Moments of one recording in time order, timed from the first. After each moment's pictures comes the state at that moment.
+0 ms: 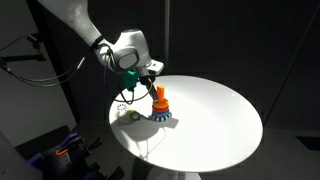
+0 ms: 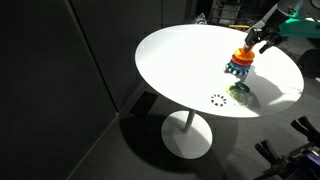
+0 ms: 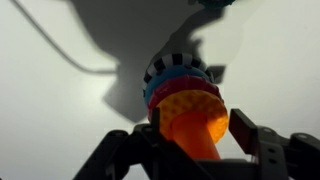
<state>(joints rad) 0.05 0.20 -0.13 -2.38 -0.01 2.83 0.39</state>
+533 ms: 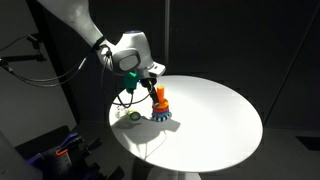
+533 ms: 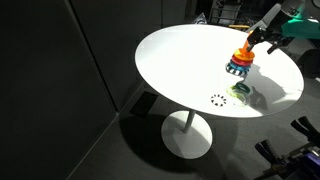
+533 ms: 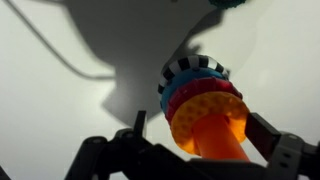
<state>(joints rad) 0.04 0.20 -0.15 -2.39 0.01 2.81 0.41</state>
